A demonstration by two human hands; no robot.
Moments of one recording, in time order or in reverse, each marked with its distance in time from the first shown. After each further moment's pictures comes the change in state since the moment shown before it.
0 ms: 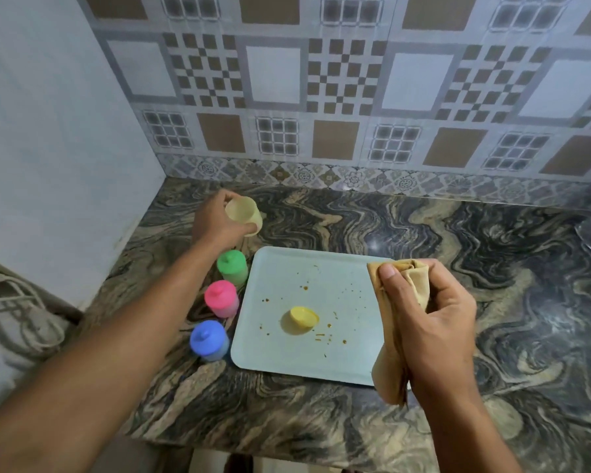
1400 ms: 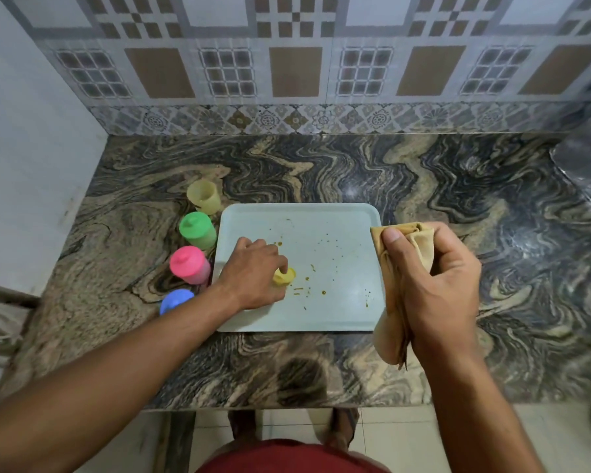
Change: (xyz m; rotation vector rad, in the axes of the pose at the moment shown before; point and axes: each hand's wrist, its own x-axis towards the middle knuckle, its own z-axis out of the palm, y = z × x) left_hand -0.129 -0.014 0.088 0.704 -0.578 0.699; right_hand -0.001 0.028 -0.035 -0.065 0.127 0.036
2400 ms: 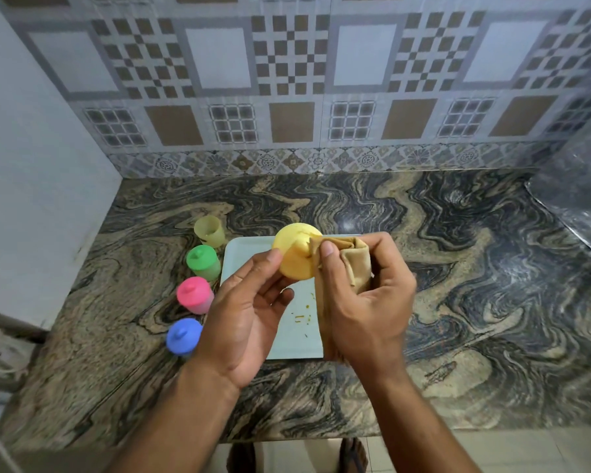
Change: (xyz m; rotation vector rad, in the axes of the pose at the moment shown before) left_hand -0.092 0.095 -0.132 -2.182 0.350 -0.388; right_hand -0.030 -0.028 0.058 0.068 0.039 -0.260
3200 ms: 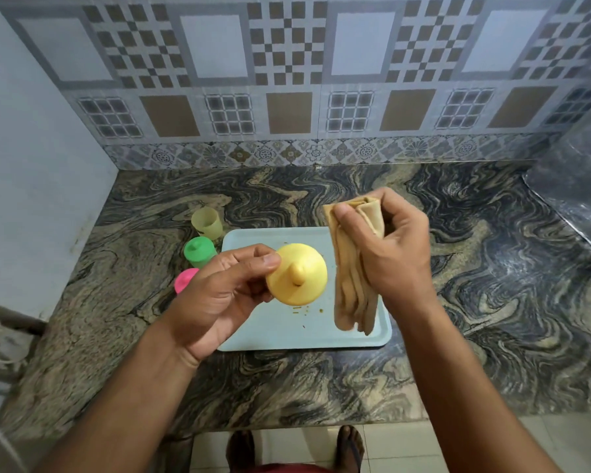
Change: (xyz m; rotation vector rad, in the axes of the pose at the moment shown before) left_hand 0.013 0.026 -0.032 0.293 -0.334 -0.070; right_hand 0.060 0.013 -0.022 0.013 -0.241 0.091
